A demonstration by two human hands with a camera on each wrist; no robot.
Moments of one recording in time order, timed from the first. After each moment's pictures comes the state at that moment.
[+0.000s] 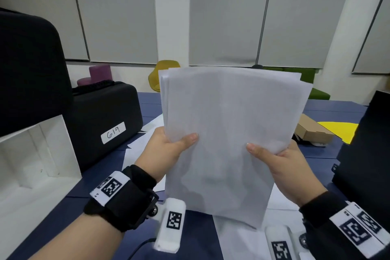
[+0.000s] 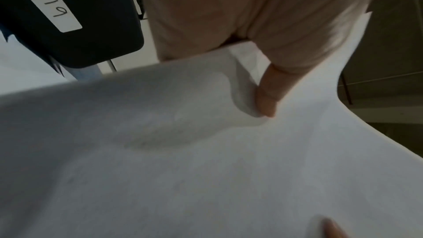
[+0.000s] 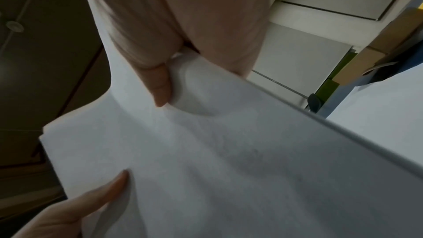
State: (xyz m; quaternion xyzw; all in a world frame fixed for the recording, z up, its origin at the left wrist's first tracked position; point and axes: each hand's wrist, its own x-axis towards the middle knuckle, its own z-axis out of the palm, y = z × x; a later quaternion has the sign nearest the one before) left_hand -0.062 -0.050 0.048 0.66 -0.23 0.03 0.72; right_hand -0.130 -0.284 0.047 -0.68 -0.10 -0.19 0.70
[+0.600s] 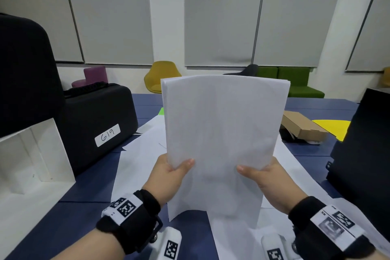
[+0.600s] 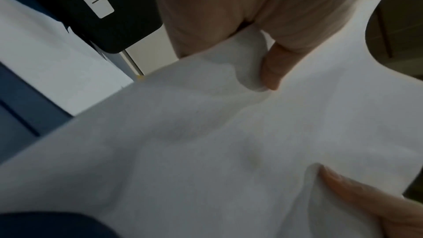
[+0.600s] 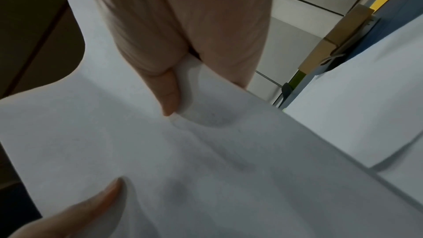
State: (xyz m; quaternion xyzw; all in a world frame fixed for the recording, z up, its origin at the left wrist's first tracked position) left_hand -0.064 -0.065 -0.005 0.72 -0.15 0.03 0.68; right_hand -0.125 -0.291 0.014 -0.74 -0.01 -0.09 0.67
